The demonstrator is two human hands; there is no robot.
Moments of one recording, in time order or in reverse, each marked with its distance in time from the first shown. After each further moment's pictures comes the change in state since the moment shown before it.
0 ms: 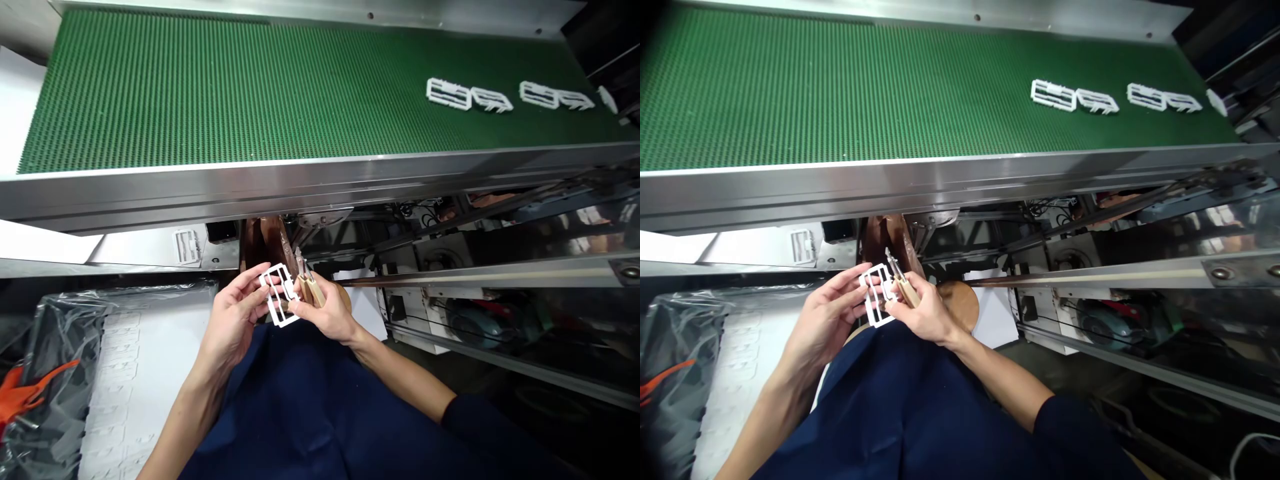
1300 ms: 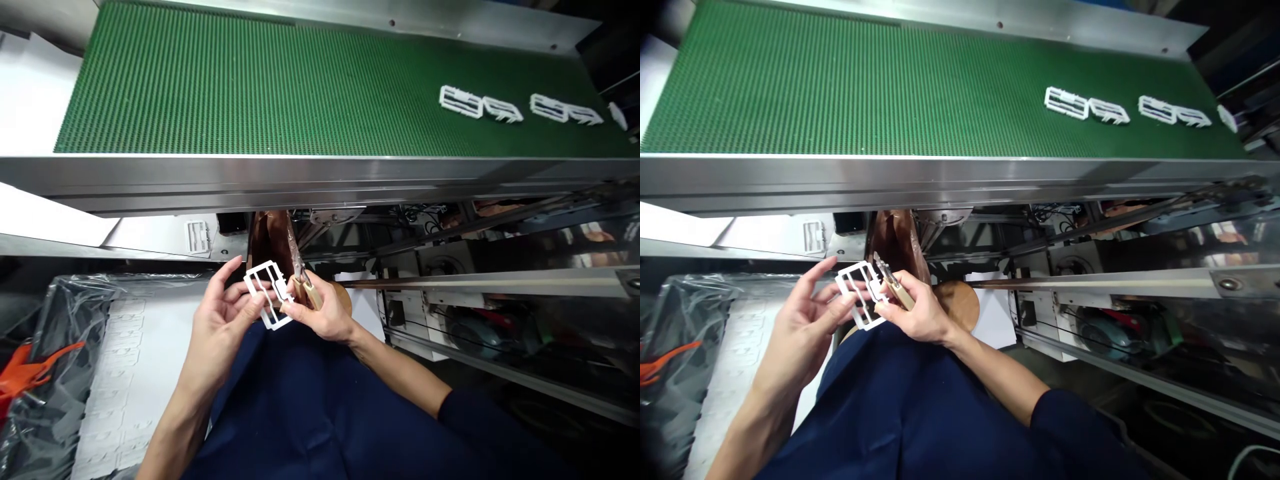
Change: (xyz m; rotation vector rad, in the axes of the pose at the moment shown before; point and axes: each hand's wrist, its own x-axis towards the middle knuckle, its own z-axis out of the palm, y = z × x) left_hand -0.037 0.005 -0.017 0.129 0.033 0.202; right_hand 0.001 0.010 0.018 -0.010 -0.191 -0.120
